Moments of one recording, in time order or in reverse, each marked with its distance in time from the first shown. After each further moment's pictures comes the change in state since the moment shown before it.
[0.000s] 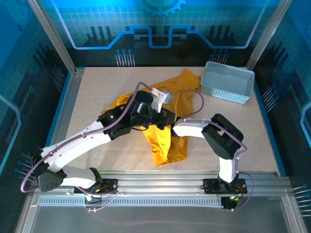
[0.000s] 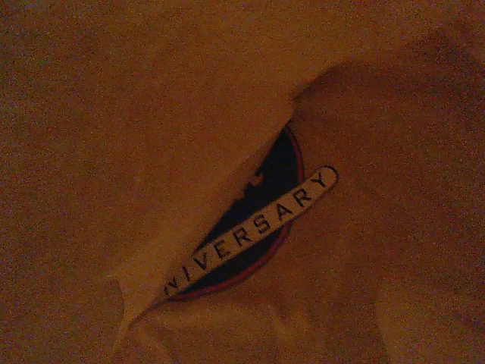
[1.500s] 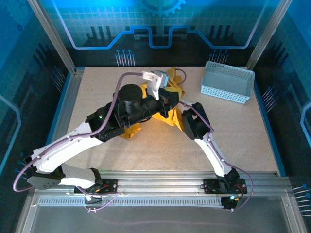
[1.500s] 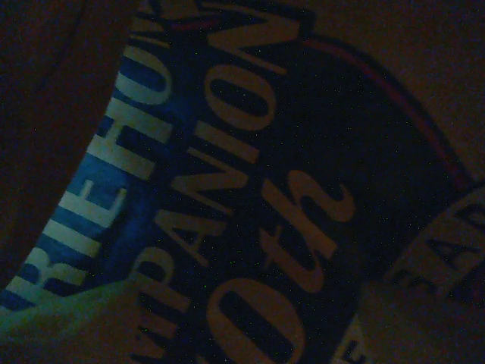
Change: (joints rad) left arm -0.107 -0.023 0.233 0.116 -0.332 0.103; right arm -0.158 0.651 1.151 -1.112 -0.273 0.048
